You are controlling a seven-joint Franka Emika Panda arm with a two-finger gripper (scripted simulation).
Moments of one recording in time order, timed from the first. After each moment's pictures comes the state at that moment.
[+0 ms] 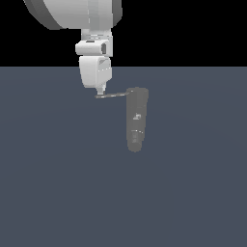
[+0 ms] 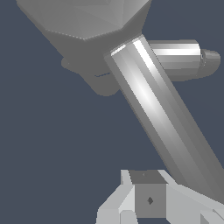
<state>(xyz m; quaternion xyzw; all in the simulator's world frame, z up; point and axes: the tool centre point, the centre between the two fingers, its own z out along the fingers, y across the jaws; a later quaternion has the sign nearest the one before) 0.023 0.074 0.202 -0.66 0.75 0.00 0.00</state>
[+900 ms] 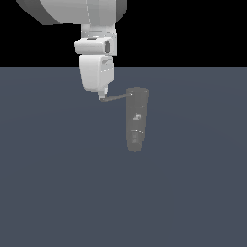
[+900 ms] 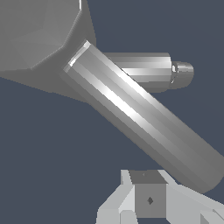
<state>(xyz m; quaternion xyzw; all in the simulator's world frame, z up) -0.019 0.062 0.202 -0.67 0.74 0.00 0.00</state>
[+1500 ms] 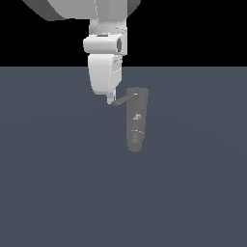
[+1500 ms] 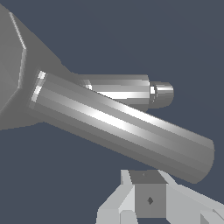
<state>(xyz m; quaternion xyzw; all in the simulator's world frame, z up) -0.050 0.035 0.202 -0.67 0.75 0.00 0.00</state>
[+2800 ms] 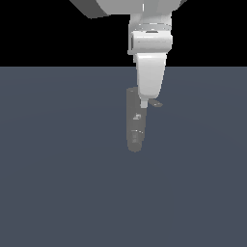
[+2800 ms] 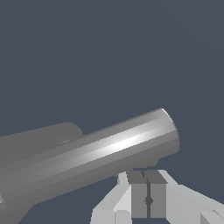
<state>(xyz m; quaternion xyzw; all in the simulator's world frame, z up) -0.082 -0.053 0.202 -0.68 0.74 0.00 0.00</state>
